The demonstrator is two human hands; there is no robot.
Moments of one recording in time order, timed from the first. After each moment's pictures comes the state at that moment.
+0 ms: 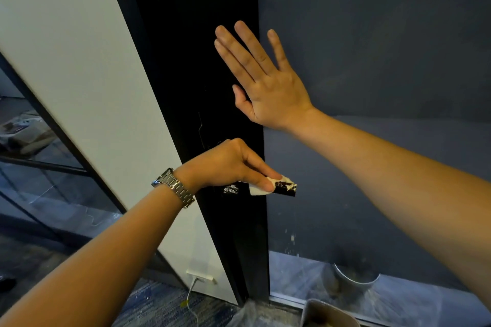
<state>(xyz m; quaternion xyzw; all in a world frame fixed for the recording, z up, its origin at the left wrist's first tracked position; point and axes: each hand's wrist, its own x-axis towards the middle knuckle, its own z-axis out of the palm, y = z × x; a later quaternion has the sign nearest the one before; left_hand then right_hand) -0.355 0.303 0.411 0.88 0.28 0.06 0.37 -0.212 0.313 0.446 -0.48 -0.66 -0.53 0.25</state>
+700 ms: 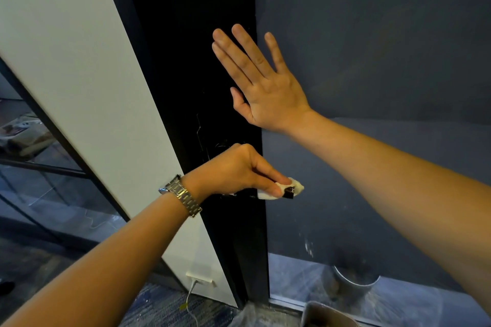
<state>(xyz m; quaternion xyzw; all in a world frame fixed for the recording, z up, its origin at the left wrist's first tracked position) -0.346 0.292 0.407 0.90 0.25 0.08 0.36 -0.212 0.313 0.446 -0.47 -0.66 -0.53 0.26</state>
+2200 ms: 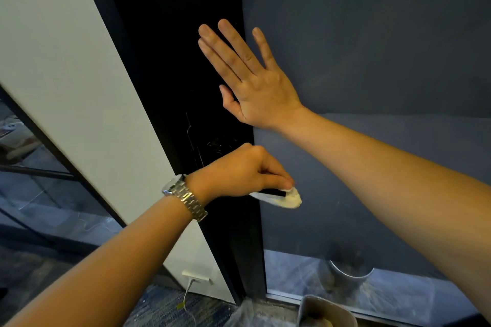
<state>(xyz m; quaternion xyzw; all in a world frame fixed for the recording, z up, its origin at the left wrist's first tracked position) -0.328 0.287 0.410 0.93 0.20 0.06 0.29 -0.211 0.314 0.446 -0.47 -0.66 -0.53 0.26</state>
